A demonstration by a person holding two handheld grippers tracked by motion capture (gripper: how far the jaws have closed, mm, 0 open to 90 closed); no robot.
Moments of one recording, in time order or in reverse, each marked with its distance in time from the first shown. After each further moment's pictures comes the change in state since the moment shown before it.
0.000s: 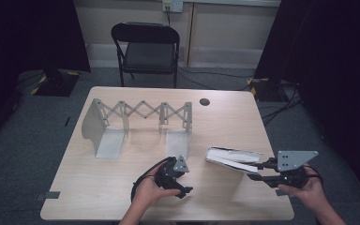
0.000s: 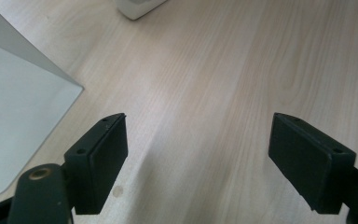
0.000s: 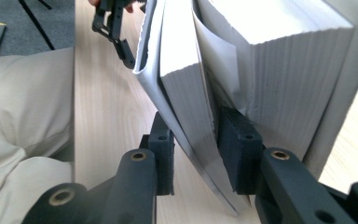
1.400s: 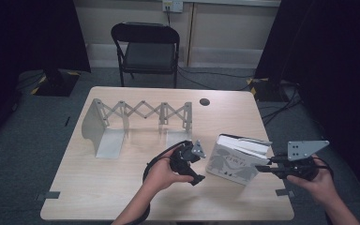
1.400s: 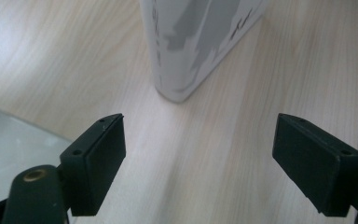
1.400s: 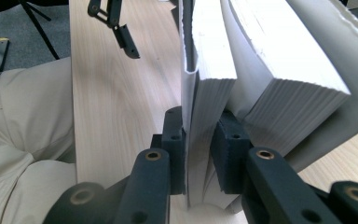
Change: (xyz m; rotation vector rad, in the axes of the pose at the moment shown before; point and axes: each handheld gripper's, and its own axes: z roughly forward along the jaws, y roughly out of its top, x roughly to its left) left arm 0.009 0.080 -0.015 0.043 -0.033 0.083; right arm -0.020 0.003 -0.021 0.005 0.000 0.083
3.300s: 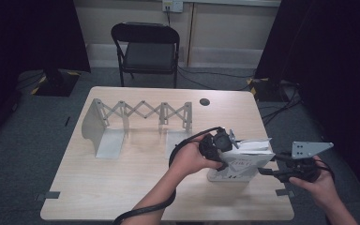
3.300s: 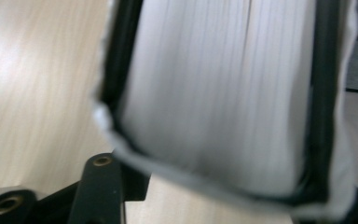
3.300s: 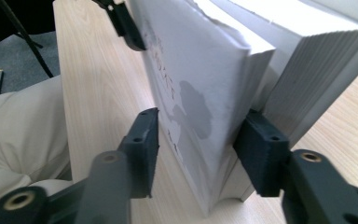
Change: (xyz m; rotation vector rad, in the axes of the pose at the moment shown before) left arm -0.019 0.091 -0.009 0.091 -0.046 0.132; right arm -0.005 -0.020 -0.002 -0.055 -0.040 0.113
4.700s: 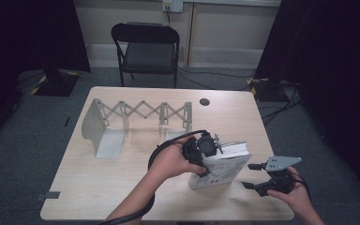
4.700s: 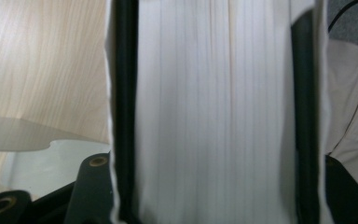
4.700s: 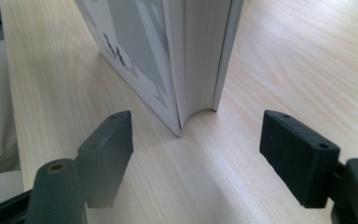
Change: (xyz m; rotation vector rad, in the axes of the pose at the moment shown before) left arm -0.008 -0.027 -0.035 0.116 0.001 -0.034; right arm 0.013 -0.050 0.064 0.102 -0.073 0.052
